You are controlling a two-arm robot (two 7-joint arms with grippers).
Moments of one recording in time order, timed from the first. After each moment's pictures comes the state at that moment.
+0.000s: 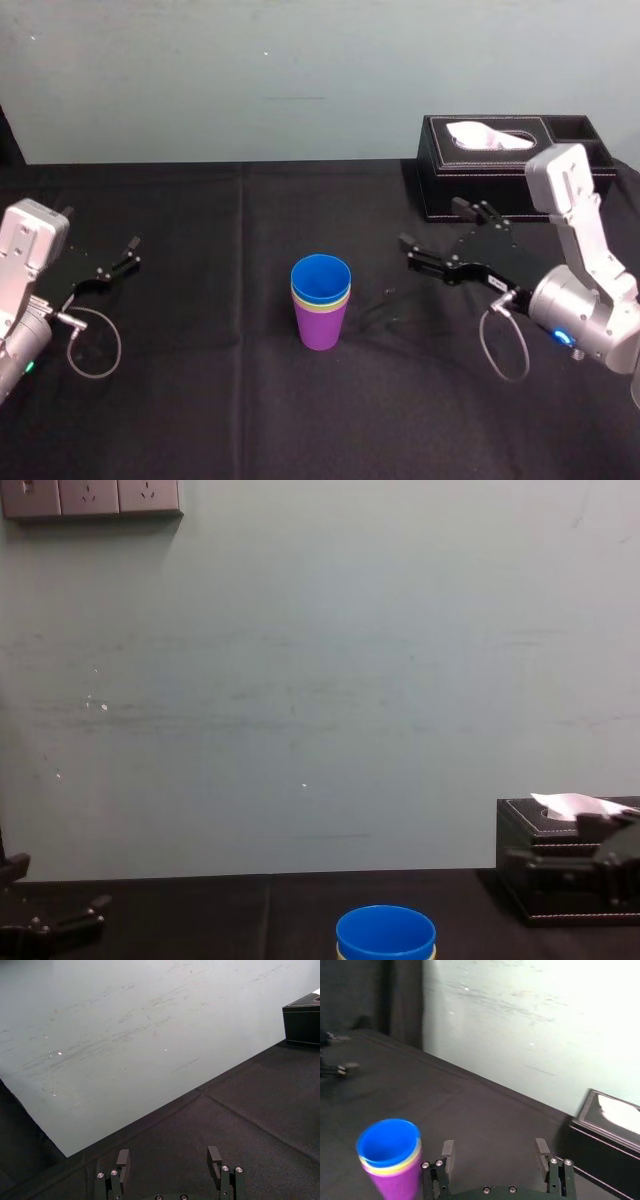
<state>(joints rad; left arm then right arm) -0.20 0.60 0.45 -1.41 -0.25 -0.12 0.03 0.15 0.53 -0.31 -1.66 0.34 0.17 0.29</state>
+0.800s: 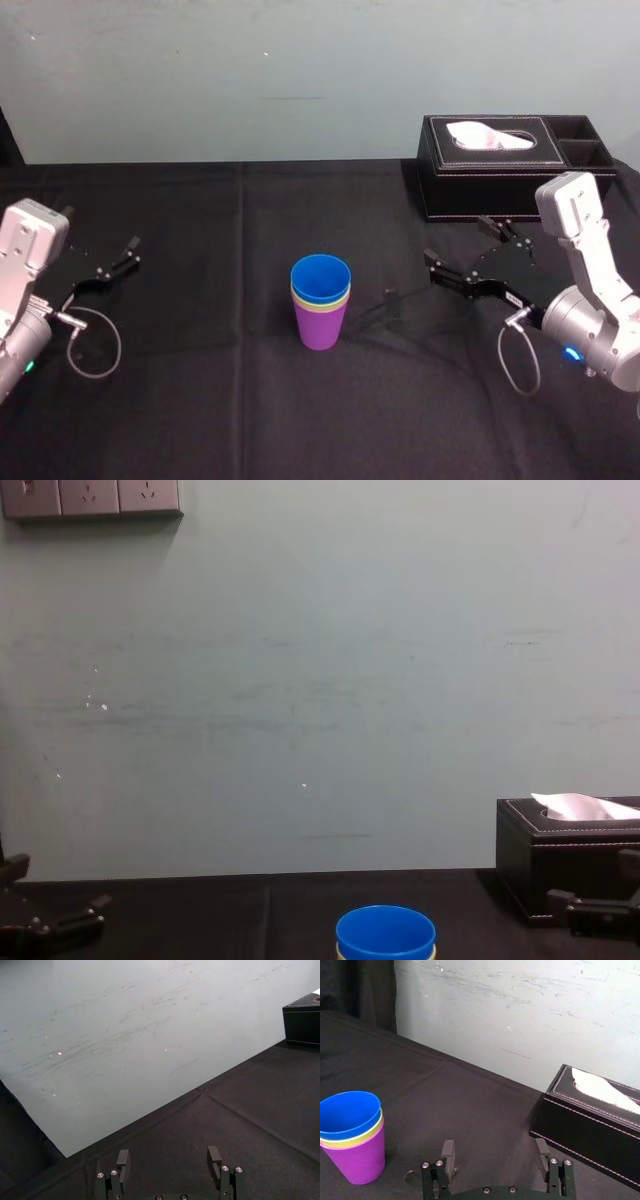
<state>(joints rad) -0.20 0.60 0.45 -1.41 -0.25 -0.12 0.03 0.12 0.51 -0.28 -1.59 0.27 0.12 0.25</state>
